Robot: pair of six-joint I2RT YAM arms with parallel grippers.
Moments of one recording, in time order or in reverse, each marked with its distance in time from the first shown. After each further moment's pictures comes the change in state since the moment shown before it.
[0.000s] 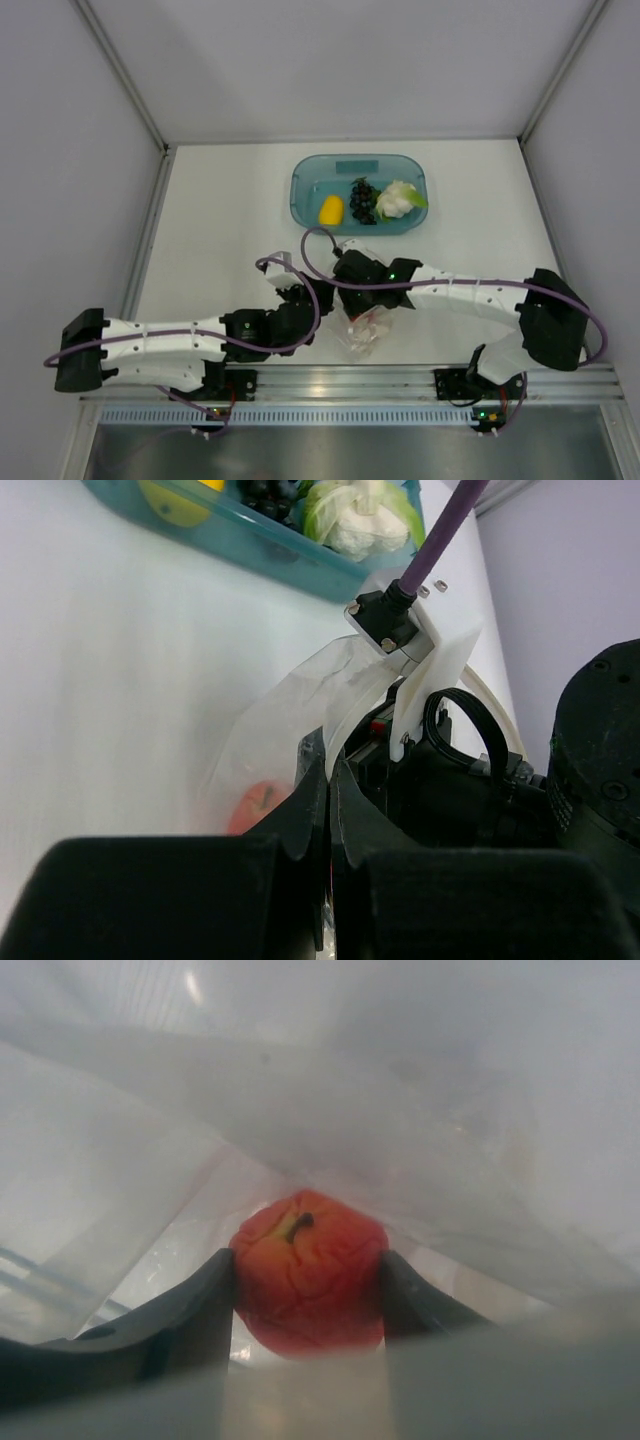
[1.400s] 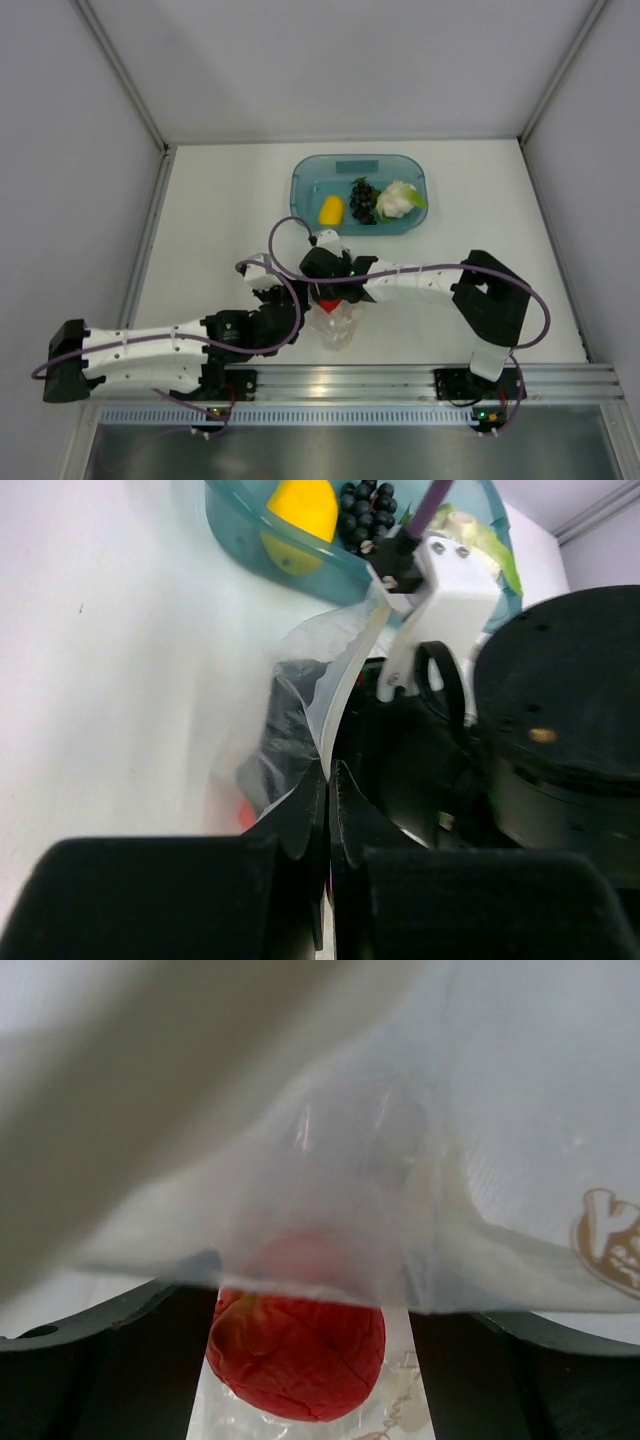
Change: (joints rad) left arm 0.034 -0.168 -0.066 -0.157 -0.071 0.037; right arm 0.022 0.304 0.185 0.209 0.182 0.104
